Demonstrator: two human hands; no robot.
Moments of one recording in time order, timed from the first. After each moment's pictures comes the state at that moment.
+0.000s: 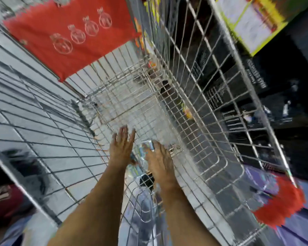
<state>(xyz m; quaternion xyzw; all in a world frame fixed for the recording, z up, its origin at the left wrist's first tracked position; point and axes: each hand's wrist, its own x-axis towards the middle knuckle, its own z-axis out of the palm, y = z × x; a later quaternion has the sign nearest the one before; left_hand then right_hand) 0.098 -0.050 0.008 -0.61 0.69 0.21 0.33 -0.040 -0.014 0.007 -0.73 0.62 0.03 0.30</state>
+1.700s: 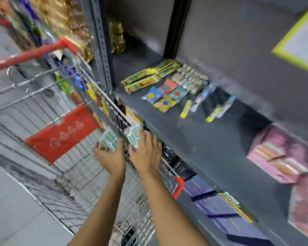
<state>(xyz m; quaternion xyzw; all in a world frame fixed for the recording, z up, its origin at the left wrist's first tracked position) -0.023 -0.099 0.277 -0.73 0.27 0.35 -0.52 -0.100 -0.073 0.309 -0.59 0.77 -0.22 -0.06</state>
